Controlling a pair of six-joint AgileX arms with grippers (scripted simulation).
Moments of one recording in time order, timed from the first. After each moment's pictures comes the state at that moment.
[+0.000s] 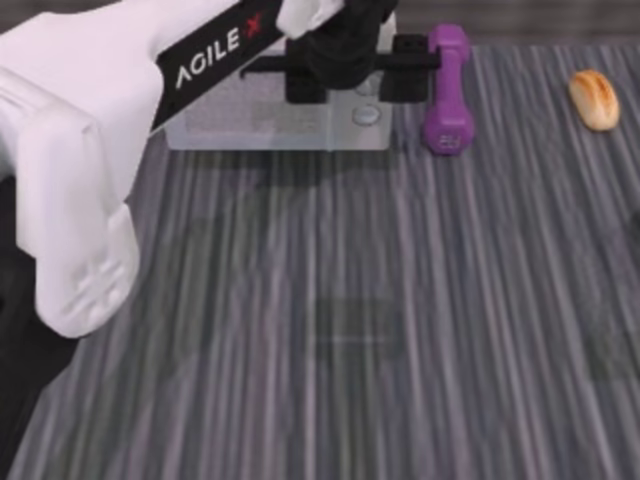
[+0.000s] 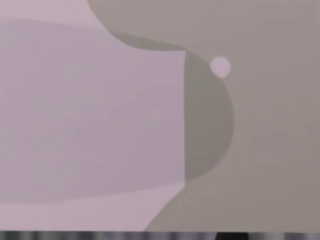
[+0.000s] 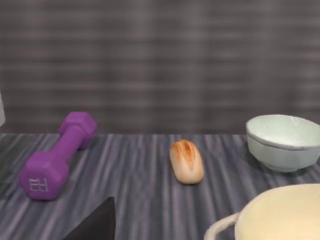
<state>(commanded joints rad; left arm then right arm) -0.60 2.41 2.34 -1.05 -0.29 -0.54 0.00 0.00 0.00 0.00 0.00 0.00</state>
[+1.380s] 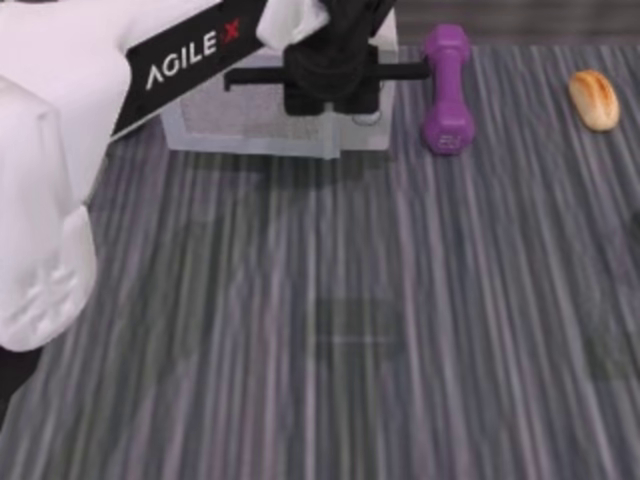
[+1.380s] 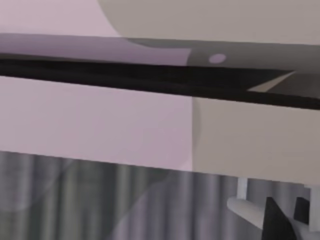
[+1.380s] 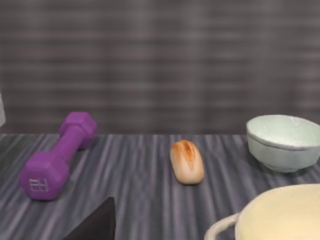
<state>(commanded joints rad) -0.63 2.28 2.11 -0.96 -0.30 -0.57 0.00 0.00 0.00 0.00 0.00 0.00</state>
